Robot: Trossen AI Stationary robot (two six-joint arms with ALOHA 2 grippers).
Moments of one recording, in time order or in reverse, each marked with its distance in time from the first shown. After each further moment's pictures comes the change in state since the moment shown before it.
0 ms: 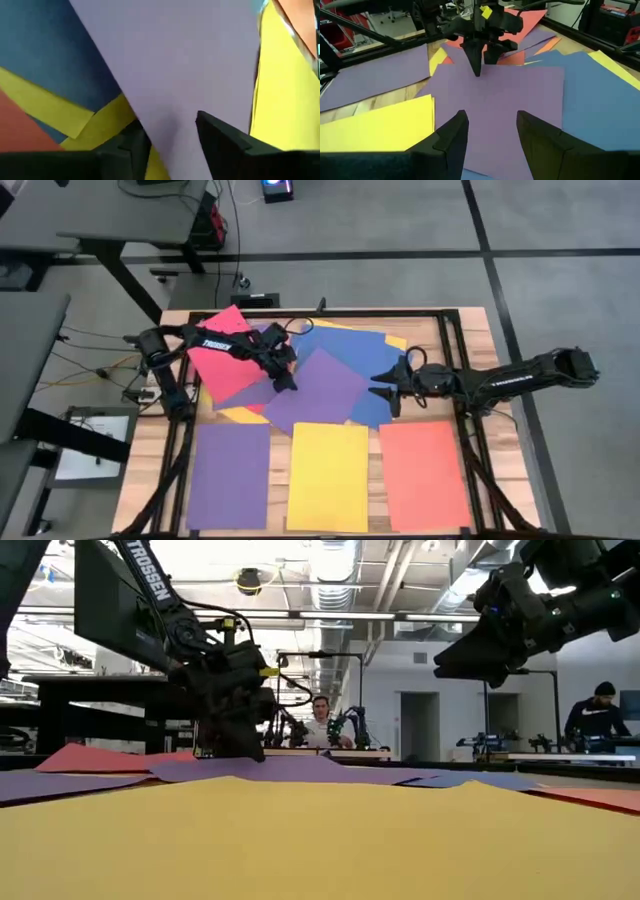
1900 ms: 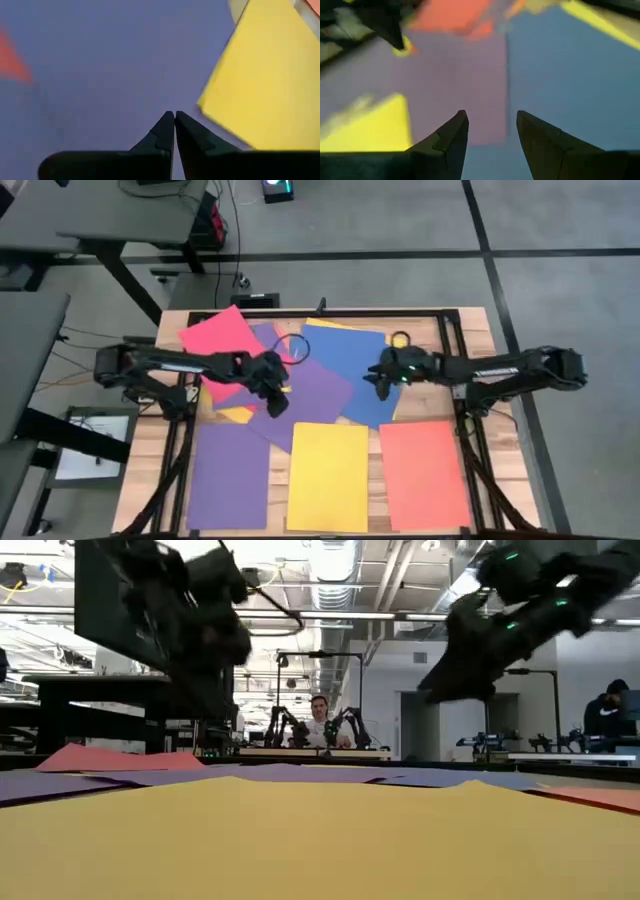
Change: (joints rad) left arm -0.345 -0.347 -0.082 -0.163 -0.421 -0.339; right arm -0.226 0.242 0.220 -0.288 -0.133 0.128
